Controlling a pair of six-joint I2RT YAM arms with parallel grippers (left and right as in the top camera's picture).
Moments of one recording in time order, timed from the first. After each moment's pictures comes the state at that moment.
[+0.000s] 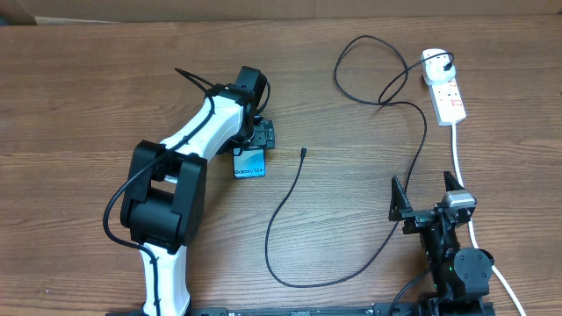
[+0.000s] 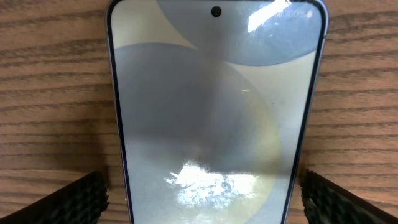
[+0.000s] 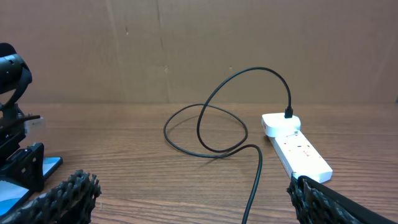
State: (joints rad) left arm -0.35 2.13 1.52 -0.85 -0.04 -0.45; right arm 0.05 0.01 0.02 -0.03 -0.07 0.05
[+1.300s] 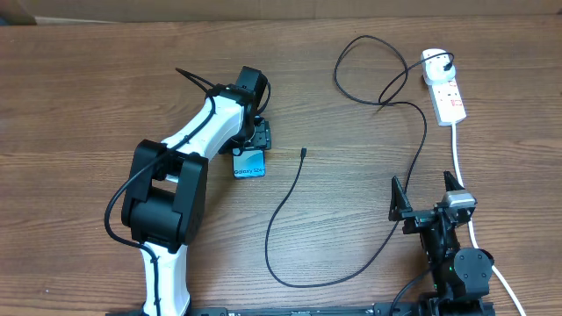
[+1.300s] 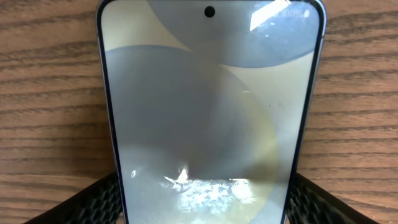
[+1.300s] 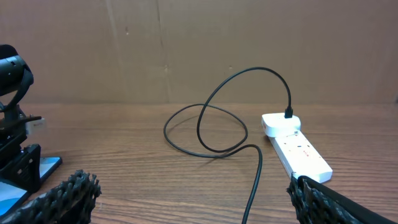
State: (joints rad) left arm -0.35 2.14 1.52 -0.84 -0.05 -0.44; right arm 0.05 0.01 0.02 -0.03 -0.07 0.05
